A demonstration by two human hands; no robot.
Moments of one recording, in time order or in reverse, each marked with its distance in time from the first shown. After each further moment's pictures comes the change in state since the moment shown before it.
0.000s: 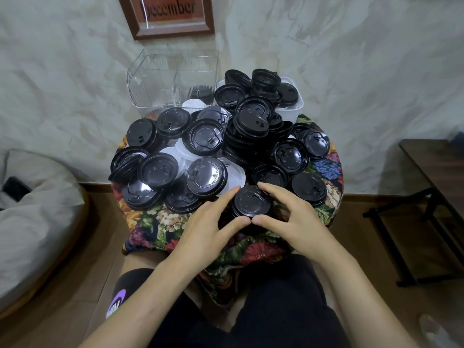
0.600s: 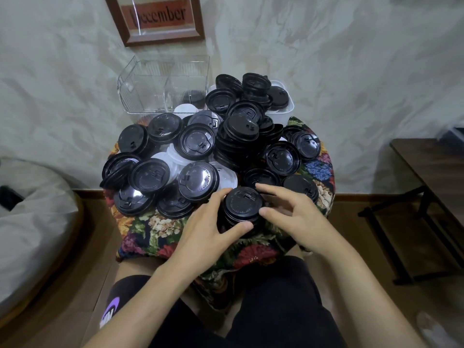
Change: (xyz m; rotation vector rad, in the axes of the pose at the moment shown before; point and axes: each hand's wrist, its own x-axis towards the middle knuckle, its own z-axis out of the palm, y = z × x) left_hand 0.002 0.015 0.004 -0.053 0.017 -0.027; right_hand 0.003 0.004 -0.021 0.169 -0.032 0.009
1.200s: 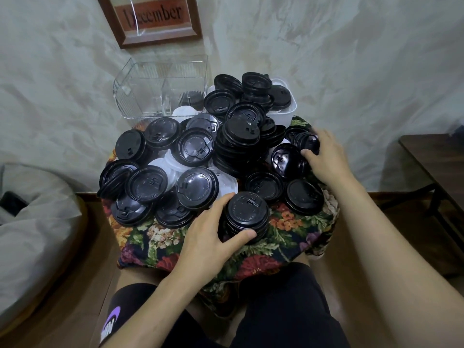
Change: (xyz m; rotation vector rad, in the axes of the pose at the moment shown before) left_hand 0.007 0.001 0.006 0.008 0.032 0.014; right_hand 0.124 0.054 -0.090 -0.543 0.421 0.236
